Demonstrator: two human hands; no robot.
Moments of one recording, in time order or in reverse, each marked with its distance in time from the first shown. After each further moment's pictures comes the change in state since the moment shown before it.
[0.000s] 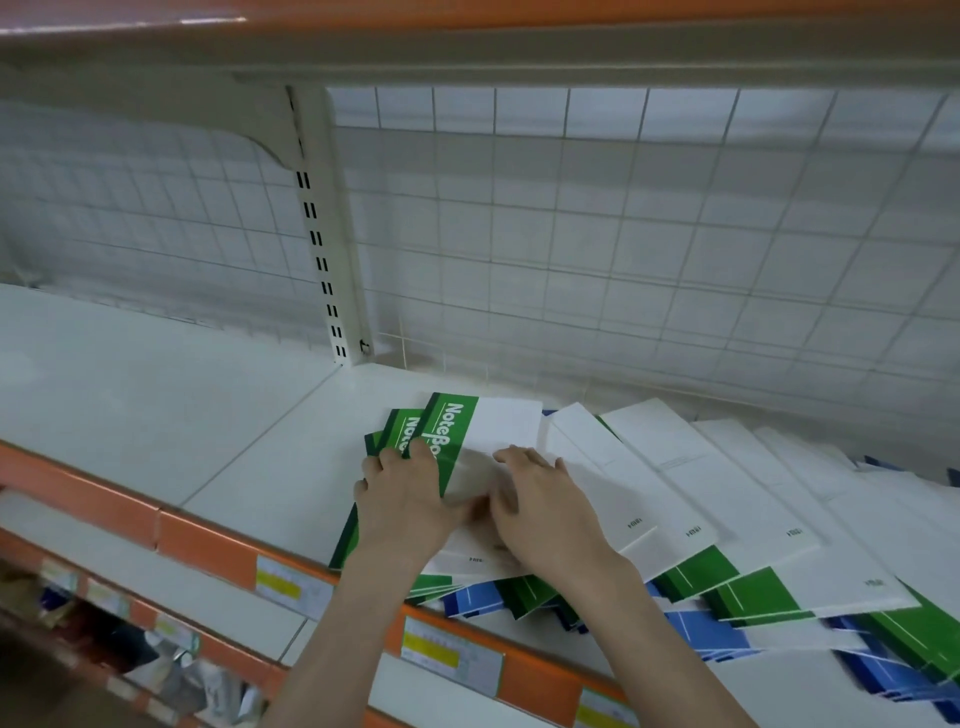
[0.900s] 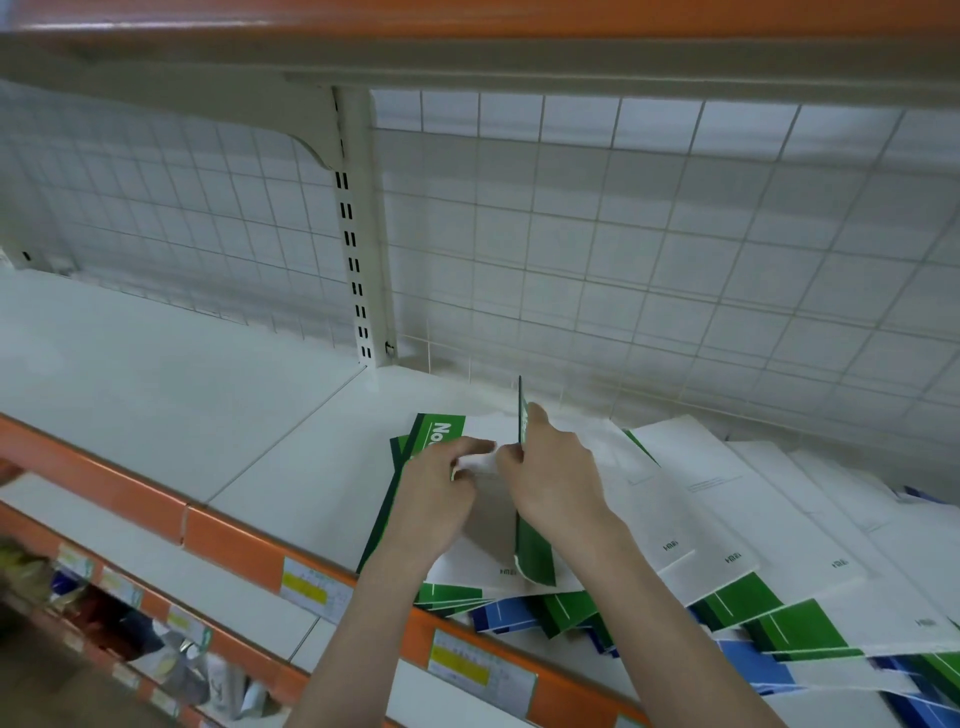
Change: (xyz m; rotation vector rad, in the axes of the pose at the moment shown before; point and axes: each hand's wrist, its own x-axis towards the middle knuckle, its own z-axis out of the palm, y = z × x) left_hand 0.010 -0.014 -0.005 -0.683 0.041 0.194; right_hand 0.037 -0.036 -0.013 0.025 0.050 0.178
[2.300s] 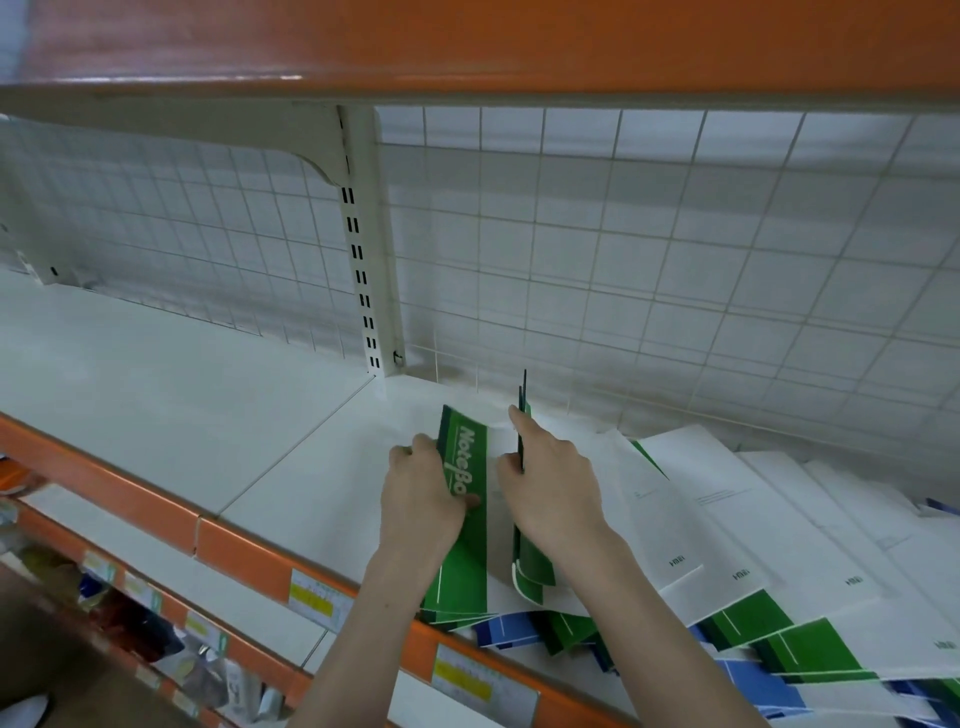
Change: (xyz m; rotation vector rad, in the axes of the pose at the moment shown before) left_hand 0.006 0.009 -0.007 0.291 0.097 -0.210; right_hand -0.001 -0.004 0.000 0.087 0.002 -0.107
